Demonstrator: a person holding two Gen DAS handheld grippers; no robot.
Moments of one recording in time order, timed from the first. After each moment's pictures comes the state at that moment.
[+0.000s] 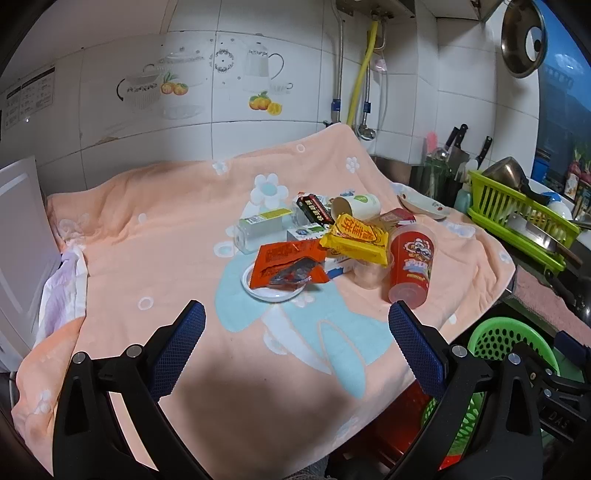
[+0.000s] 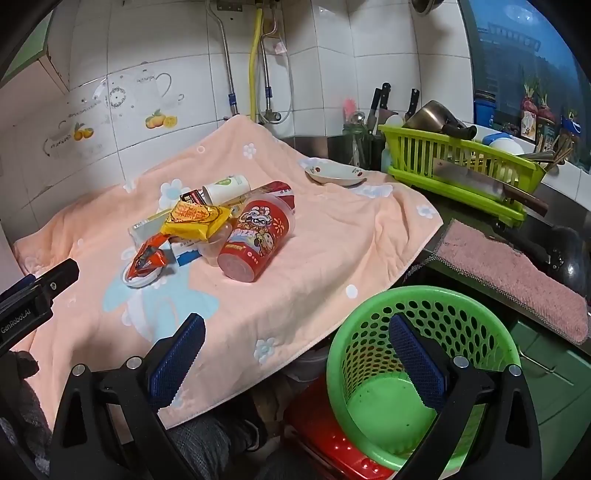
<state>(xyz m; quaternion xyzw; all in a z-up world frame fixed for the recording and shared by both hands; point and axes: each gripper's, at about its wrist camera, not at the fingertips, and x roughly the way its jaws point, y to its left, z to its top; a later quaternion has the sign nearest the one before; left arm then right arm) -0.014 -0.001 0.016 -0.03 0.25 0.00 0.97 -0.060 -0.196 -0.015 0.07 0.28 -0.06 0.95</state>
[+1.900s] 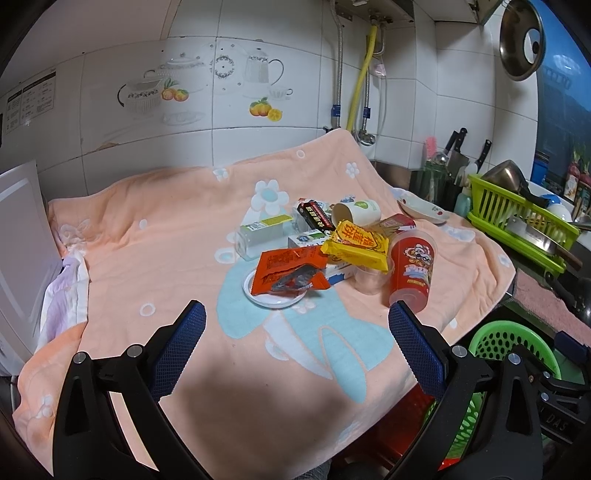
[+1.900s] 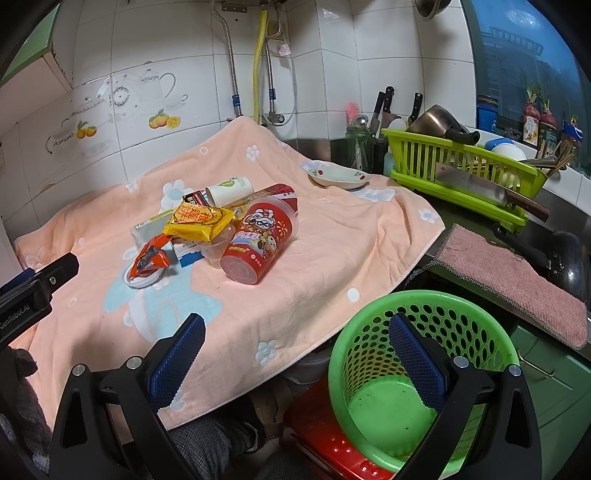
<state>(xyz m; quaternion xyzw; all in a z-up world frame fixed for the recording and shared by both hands) -0.014 -0.002 0.017 -0.02 0.24 0.00 0.97 -0.059 -0.192 -0.013 0.06 0.28 -0.06 0.96</state>
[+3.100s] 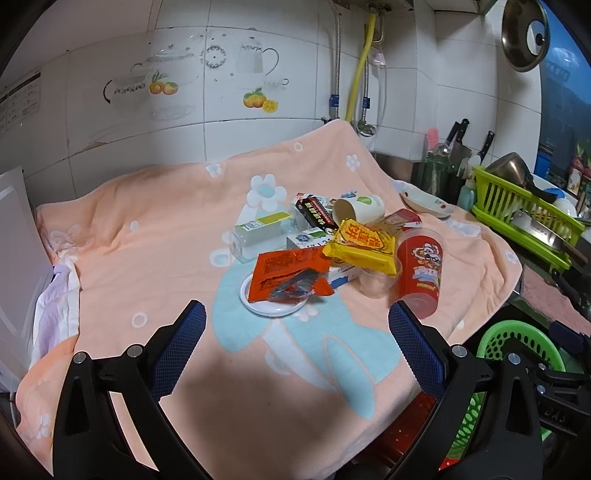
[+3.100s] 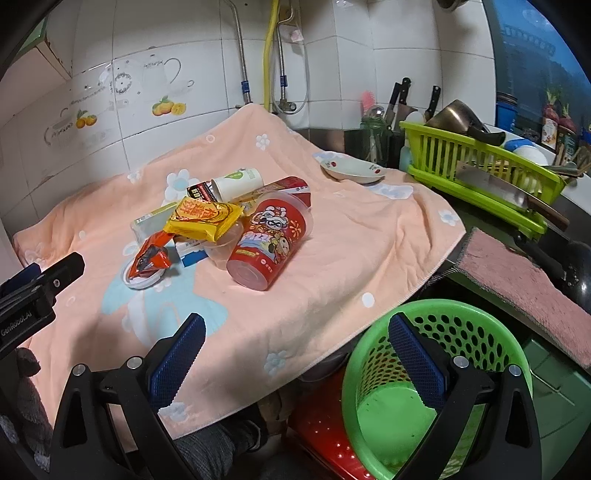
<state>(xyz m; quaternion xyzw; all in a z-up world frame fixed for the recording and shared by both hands) 0.018 0.001 0.017 -0.01 0.26 -0.01 0.97 -0.017 -0.187 -0.013 0.05 0.31 -0.04 0.95</state>
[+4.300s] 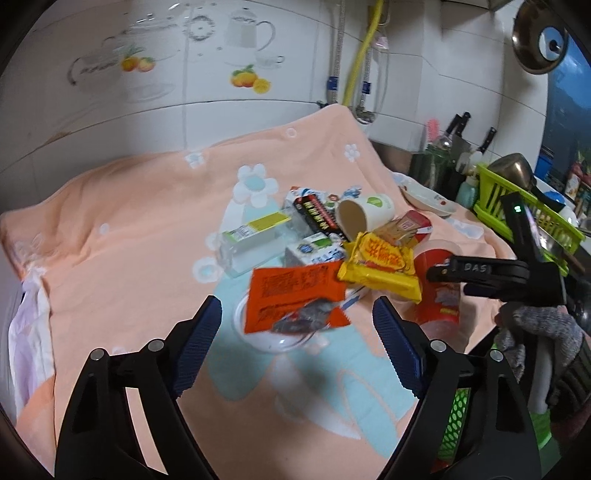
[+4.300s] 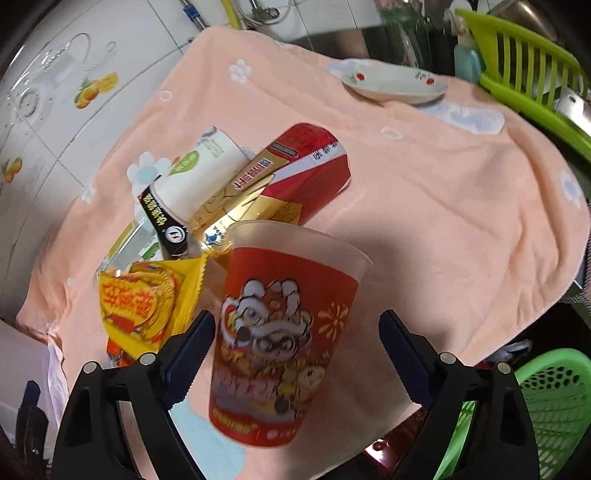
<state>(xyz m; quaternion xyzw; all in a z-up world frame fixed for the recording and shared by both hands) 0.094 0.023 0.016 -0.02 0.29 -0.06 0.95 0.212 -0.227 -0.053 0.19 0.47 0.02 0.86</state>
